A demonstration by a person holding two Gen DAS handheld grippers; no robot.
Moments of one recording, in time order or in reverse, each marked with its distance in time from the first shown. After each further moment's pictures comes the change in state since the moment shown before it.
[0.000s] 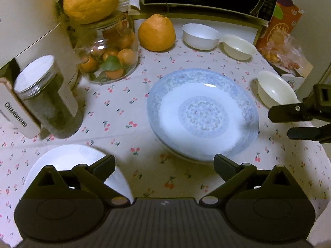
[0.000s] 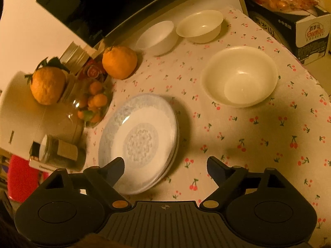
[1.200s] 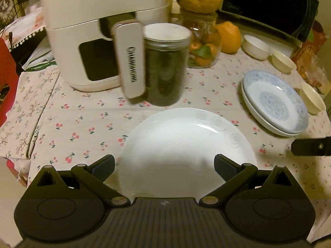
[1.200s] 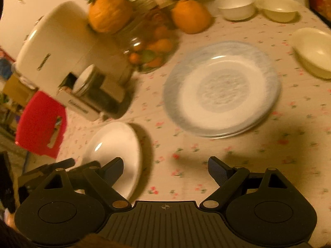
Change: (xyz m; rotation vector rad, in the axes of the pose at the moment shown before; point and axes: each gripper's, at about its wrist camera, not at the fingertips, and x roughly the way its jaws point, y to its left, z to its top) left arm -0.040 0.141 -0.060 -0.124 -0.056 0.066; right arm 0.045 0.098 -0.088 -0.232 0.069 0.144
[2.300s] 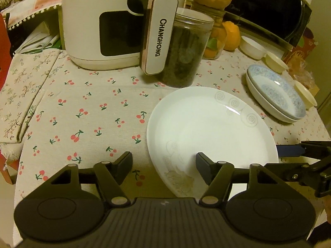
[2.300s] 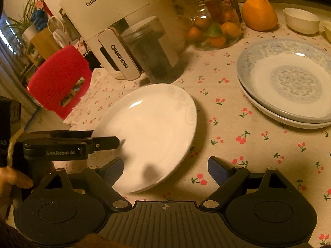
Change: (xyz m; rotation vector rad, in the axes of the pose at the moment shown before) left arm 0.008 0.045 -0.035 -0.024 -0.025 -0.126; right arm 0.048 0.056 -0.049 -0.286 -0.007 0.052
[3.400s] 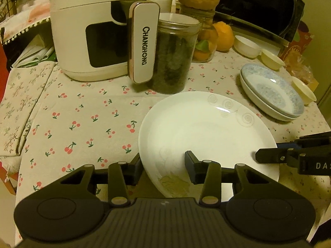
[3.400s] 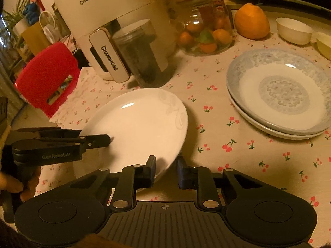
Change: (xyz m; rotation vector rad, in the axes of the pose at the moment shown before) left arm 0.001 -0.017 0.005 0.057 -0.031 0.019; right arm -0.007 -0.001 0.008 -0.018 0.000 -0.096
